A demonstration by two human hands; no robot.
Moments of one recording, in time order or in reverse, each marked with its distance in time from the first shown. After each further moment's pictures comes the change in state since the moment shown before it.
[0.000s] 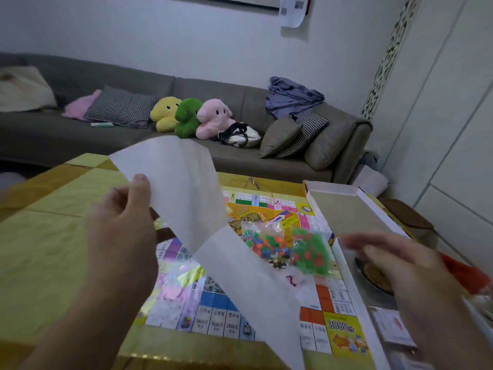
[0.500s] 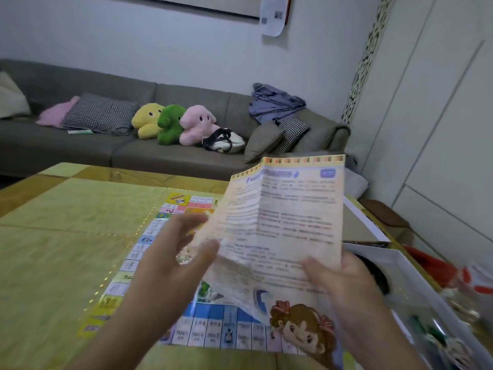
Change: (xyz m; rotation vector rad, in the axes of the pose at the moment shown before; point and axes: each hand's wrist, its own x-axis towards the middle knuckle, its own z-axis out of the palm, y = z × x) left_hand -0.032 -0.039 0.010 0.367 -0.589 0.067; right_hand -0.004 0.013 0.041 0.312 -0.035 0.232
